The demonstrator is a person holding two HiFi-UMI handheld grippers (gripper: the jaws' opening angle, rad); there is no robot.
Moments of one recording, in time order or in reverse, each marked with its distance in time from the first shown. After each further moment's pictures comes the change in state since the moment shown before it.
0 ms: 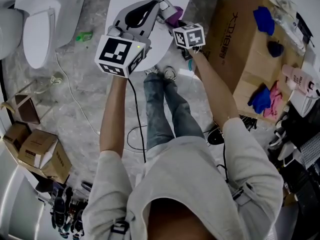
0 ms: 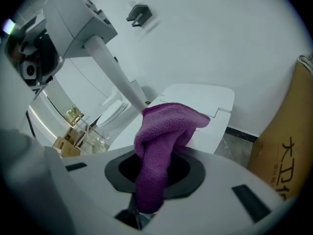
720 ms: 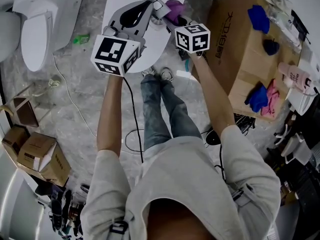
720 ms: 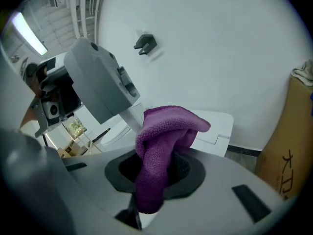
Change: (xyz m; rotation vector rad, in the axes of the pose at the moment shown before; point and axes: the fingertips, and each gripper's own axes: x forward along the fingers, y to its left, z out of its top) left arm 0.002 0.001 0.000 0.011 0.009 0.004; right arm -0.057 0.023 0.066 -0.003 -0.236 0.037
